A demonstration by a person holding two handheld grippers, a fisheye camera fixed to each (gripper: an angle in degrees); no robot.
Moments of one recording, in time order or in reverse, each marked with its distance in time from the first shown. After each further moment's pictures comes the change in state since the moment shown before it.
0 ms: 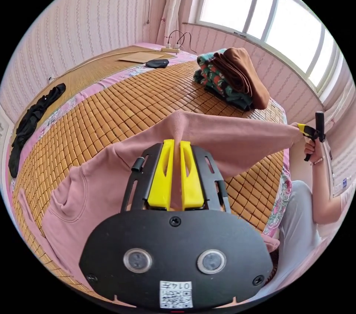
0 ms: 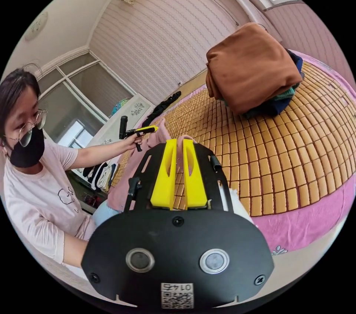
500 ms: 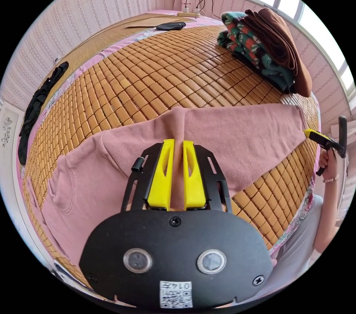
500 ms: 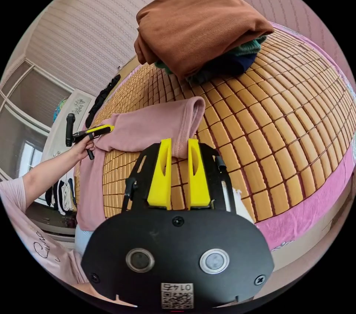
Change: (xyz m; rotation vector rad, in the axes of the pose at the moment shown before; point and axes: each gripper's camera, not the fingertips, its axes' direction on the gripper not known) left arm 0.009 -0.017 0.091 -0.253 -0.169 -0.072; right arm 0.048 0.004 0.086 -0.211 0.418 0.203
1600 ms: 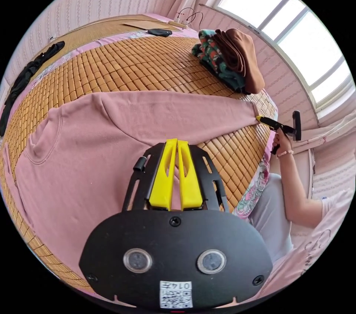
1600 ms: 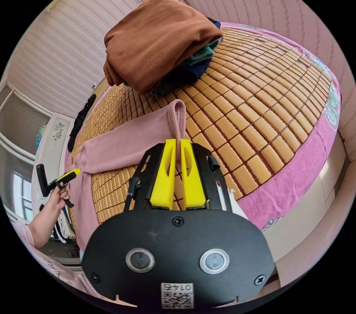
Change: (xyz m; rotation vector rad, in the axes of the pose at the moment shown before) left arm -0.037 0.120 -0.085 0.054 0.282 -0.075; right arm -0.054 0.003 -0.021 0.093 0.130 0.190
